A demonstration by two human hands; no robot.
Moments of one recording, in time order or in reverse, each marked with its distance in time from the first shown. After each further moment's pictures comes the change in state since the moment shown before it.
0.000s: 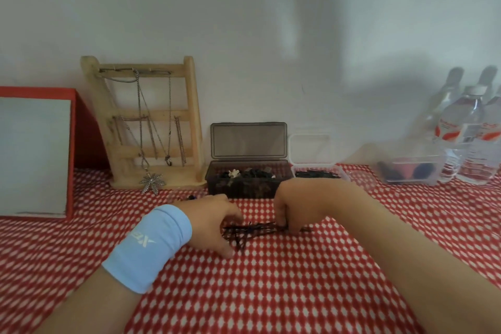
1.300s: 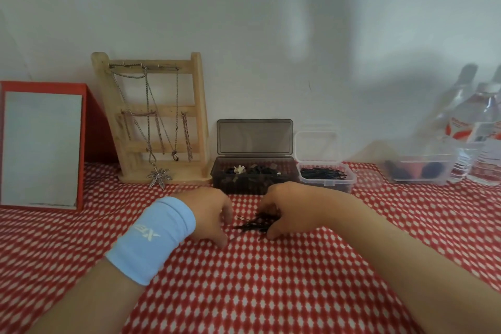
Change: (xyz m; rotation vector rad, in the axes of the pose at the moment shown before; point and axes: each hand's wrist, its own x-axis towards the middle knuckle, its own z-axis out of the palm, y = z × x) left_hand -0.011 -0.003 -0.005 -0.082 -0.040 -0.159; right_hand 0.011 -0.013 0.019 0.061 0.100 -0.115
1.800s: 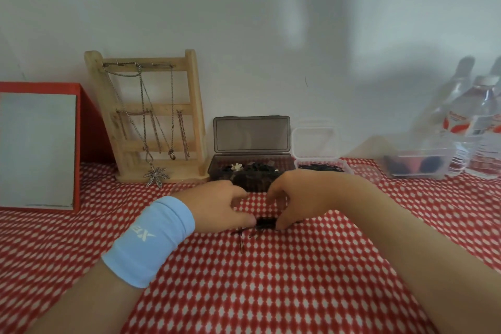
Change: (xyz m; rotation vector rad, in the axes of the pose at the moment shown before) left_hand 0.006 0.013 -0.001 -0.044 0.155 0.116; right_hand -0.010 0.013 -0.018 0.009 -0.020 0.065
